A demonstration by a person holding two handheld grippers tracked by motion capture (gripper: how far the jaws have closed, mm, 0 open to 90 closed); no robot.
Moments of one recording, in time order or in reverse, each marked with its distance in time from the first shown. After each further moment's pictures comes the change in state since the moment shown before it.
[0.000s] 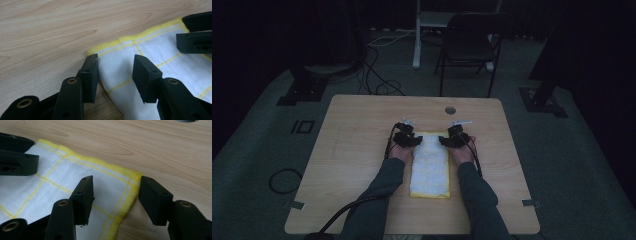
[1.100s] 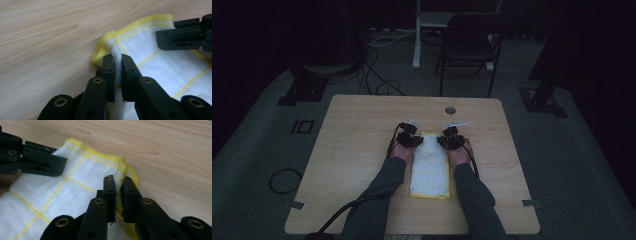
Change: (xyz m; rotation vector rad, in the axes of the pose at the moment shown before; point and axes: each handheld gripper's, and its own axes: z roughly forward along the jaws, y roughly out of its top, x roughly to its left) left arm -0.008 0.004 0.002 0.059 -0.070 0.041; right arm 0.017 -0.001 0.001 0.007 0.063 -0.026
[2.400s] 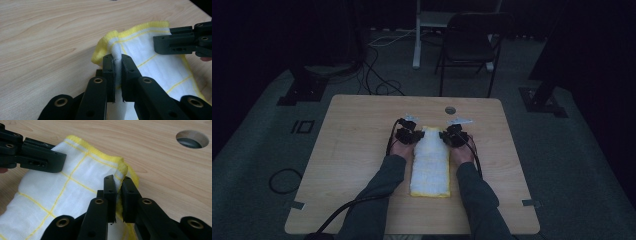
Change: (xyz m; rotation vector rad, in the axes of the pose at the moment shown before) left arm -0.006 0.013 -0.025 -0.112 -0.036 -0.006; right arm -0.003 0.010 -0.026 -0.091 0.009 -0.037
